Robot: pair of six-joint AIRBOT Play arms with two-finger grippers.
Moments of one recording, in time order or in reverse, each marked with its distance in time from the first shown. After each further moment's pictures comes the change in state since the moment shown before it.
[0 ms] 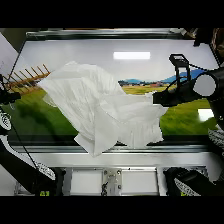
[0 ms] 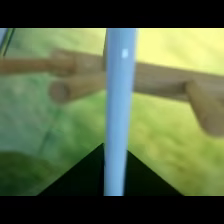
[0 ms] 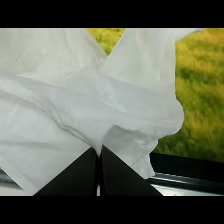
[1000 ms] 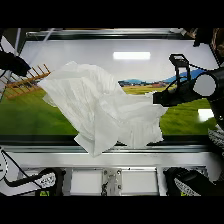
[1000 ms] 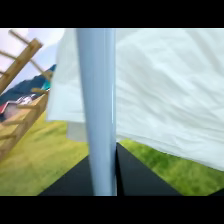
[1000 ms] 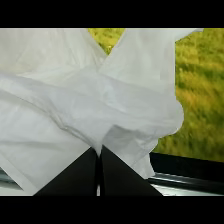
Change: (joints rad) left arm -0.414 0.706 0.003 -0.534 -0.564 0.712; right arm 0.000 0.000 0.000 0.000 0.000 0.000
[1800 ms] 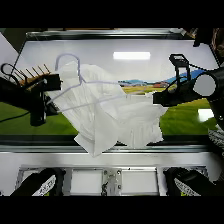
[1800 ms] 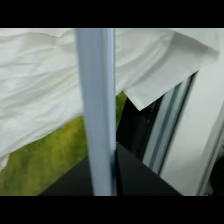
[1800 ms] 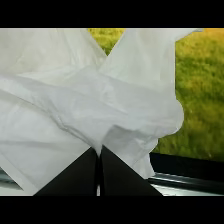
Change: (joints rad) left arm -0.197 0.319 -0.531 -0.080 -0.226 0.493; right arm 0.000 0.000 0.000 0.000 0.000 0.000
